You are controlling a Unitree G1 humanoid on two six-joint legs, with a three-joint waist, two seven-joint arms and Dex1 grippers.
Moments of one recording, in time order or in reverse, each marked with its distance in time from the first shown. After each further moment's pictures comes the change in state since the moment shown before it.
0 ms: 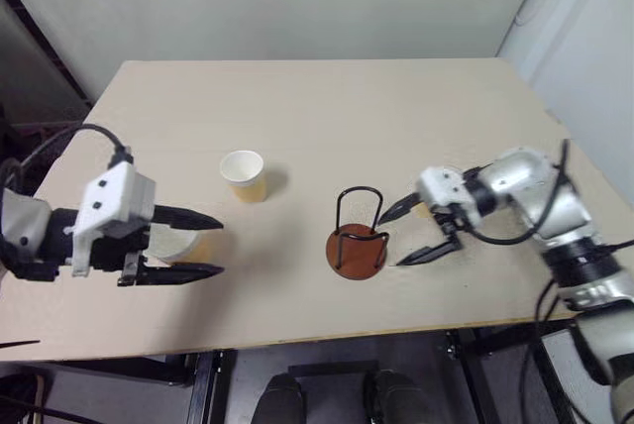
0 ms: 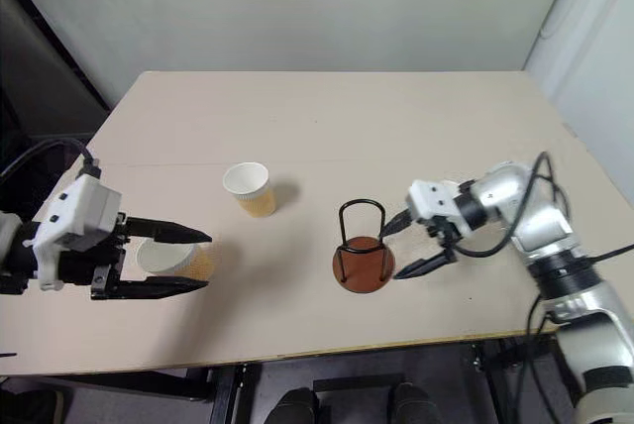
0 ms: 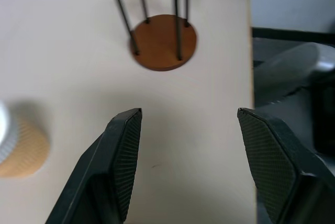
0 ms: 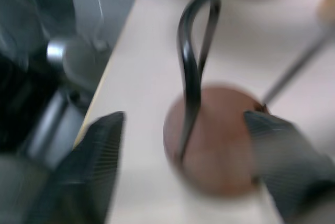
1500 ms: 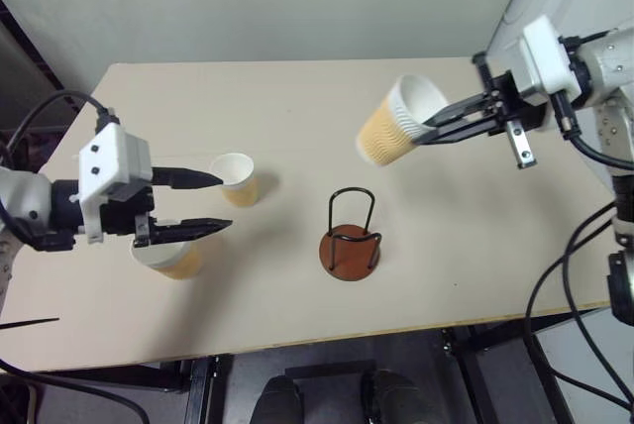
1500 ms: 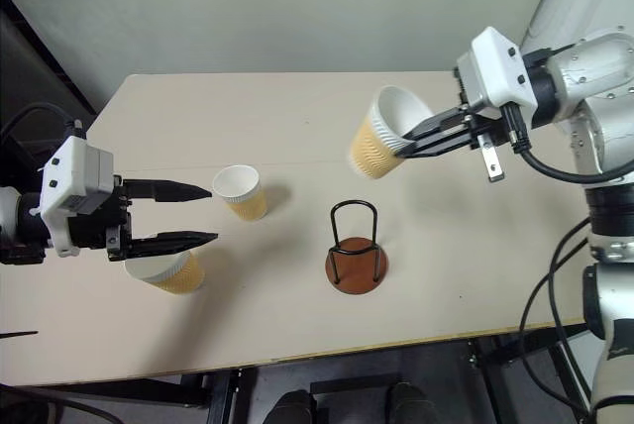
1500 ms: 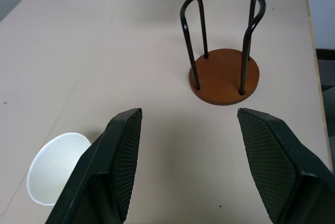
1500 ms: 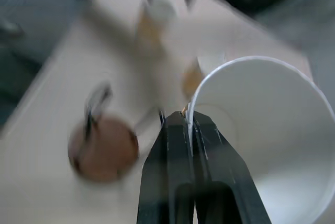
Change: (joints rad) left arm -0.133 -0.047 -0.080 0.058 0.025 -0.058 0.130; right arm -0.323 -0.003 -0.140 -0.073 0.192 0.033 -0.001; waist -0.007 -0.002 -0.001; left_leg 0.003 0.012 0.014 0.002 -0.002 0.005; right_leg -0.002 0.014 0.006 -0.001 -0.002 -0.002
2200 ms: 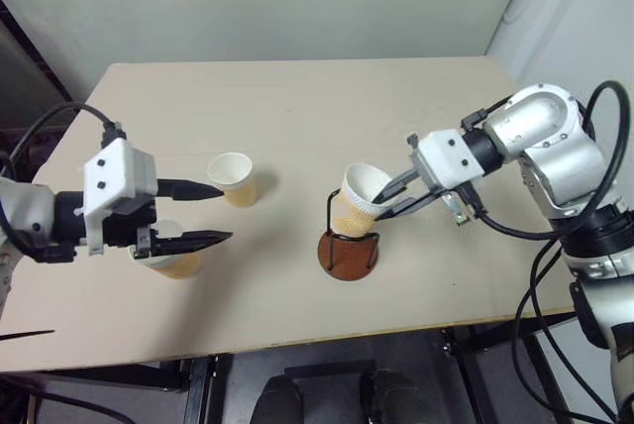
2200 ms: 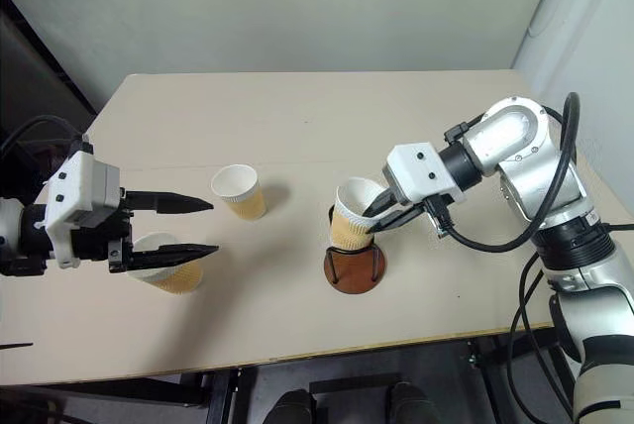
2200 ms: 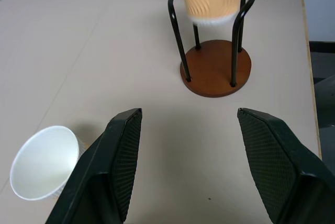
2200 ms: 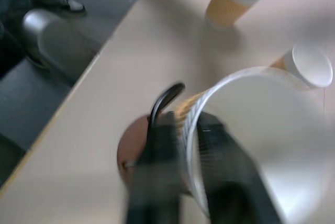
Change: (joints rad) left arm 0.078 0.010 0.029 -0.045 -0.003 0.008 0.006; right arm 0.117 0.066 0.159 -0.060 -0.210 -0.073 0.001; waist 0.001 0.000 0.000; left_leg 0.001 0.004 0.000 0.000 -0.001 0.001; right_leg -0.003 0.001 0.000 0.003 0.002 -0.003
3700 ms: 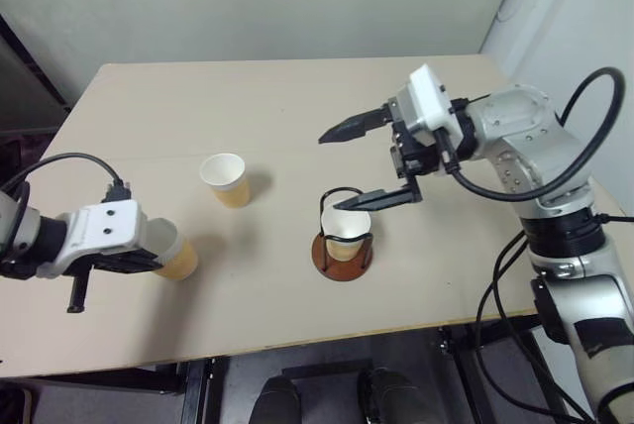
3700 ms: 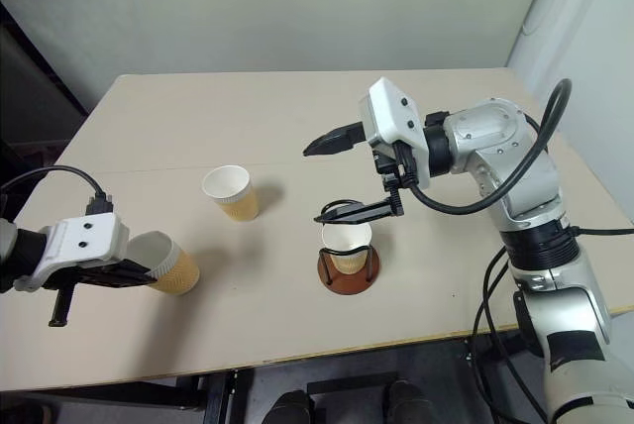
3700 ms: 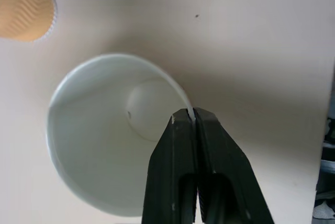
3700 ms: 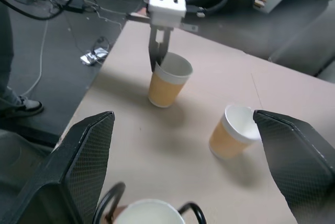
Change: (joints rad) left arm 0.113 0.198 -0.141 0.270 0.366 -0.282 -0.223; right arm 0.005 0.138 -0.144 -0.073 0.186 0.289 -0.231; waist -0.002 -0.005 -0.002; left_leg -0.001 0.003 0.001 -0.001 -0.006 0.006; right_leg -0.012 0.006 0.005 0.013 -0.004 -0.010
